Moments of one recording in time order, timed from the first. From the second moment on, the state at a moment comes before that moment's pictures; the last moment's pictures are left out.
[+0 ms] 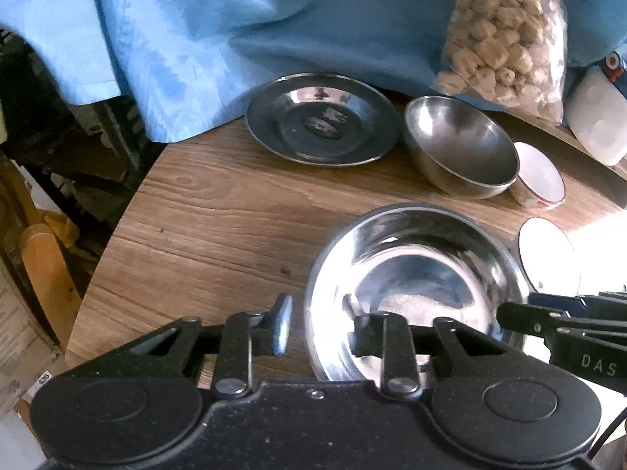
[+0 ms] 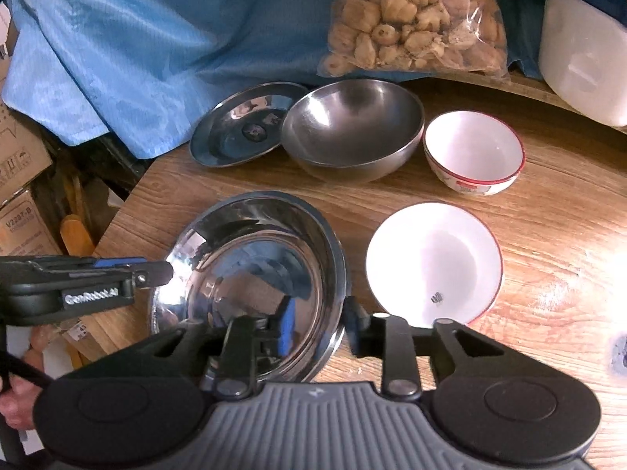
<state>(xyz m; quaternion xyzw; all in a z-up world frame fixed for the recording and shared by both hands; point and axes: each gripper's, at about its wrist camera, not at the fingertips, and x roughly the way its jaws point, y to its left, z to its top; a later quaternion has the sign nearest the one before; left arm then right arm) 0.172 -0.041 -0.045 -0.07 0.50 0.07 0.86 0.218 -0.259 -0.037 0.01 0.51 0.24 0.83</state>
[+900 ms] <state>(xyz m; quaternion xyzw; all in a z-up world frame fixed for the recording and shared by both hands) 0.226 0.043 -0.042 -0.10 0.46 0.13 0.87 0.237 -0.241 -0.021 0.07 0.50 0.23 0.83</state>
